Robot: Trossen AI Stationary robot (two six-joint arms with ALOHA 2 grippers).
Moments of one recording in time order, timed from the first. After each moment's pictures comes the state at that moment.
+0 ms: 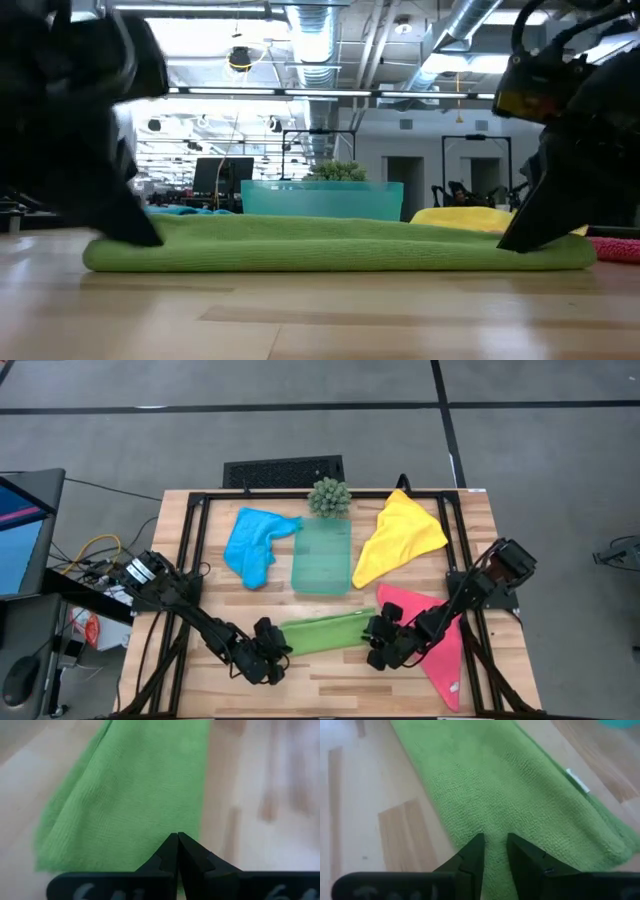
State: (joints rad) left arm -0.70 1.82 0.79 0.09 -0.56 -0.96; right arm 0.65 1.74 0.73 -0.03 0.51 0.89
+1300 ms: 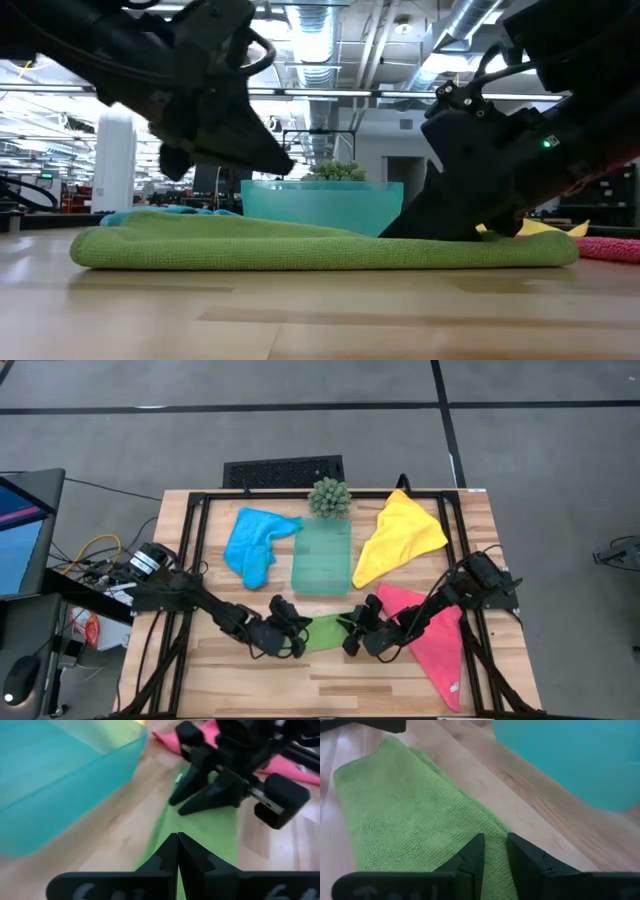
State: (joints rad) left arm -0.50 1.79 0.79 0.36 -0.69 -0.78; right arm 0.52 2.00 0.73 0.51 0.73 0.75
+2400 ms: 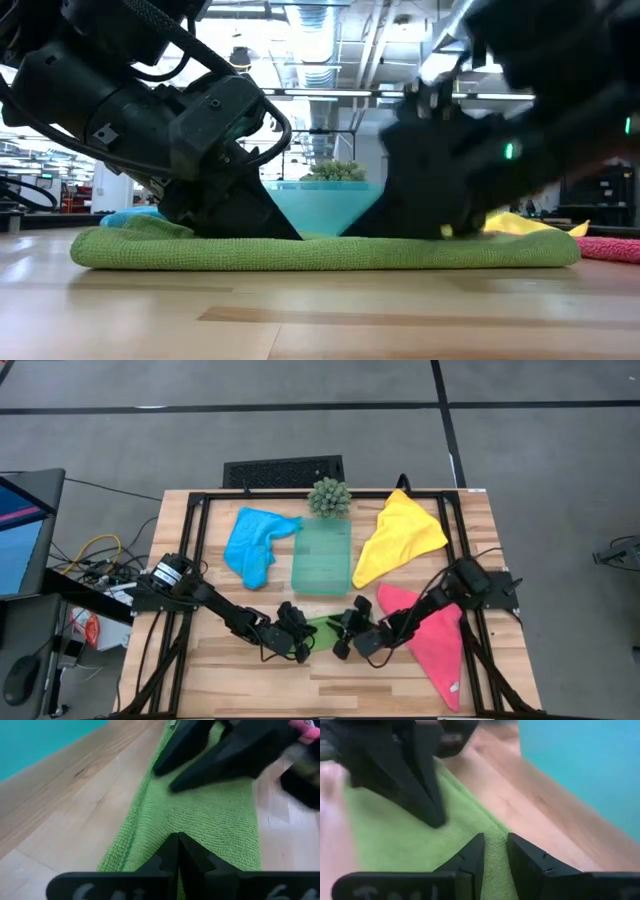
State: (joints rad) left arm -0.47 1.98 0.79 0.49 -0.54 -0.80; right arm 0.49 2.11 0.83 0.61 0.74 0.60
